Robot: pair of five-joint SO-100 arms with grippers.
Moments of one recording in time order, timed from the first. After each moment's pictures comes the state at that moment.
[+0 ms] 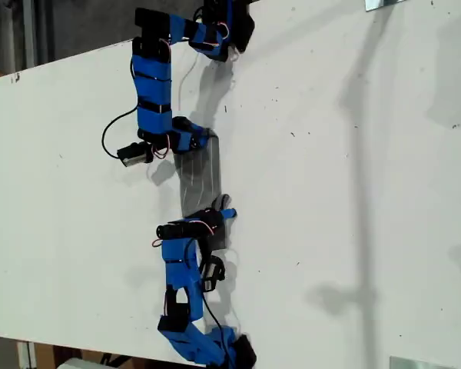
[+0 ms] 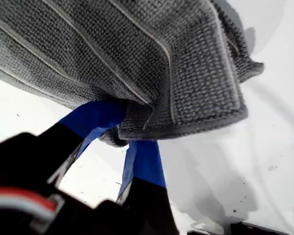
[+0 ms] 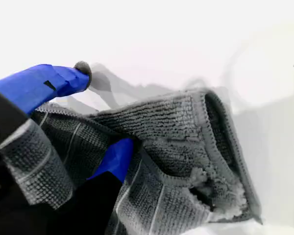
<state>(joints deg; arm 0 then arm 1) -14.4 43.7 47.3 86.0 -15.6 21.7 73.9 98.9 76.3 54.0</state>
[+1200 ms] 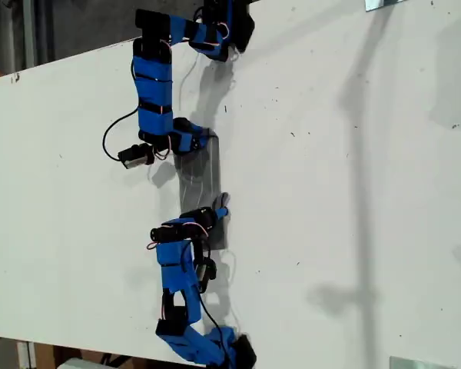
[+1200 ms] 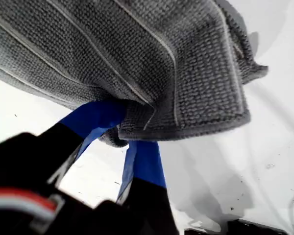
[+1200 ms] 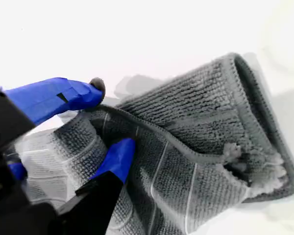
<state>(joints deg) -14.9 46.1 46.9 84.1 -7.3 21.0 73.3 97.9 76.3 54.0</state>
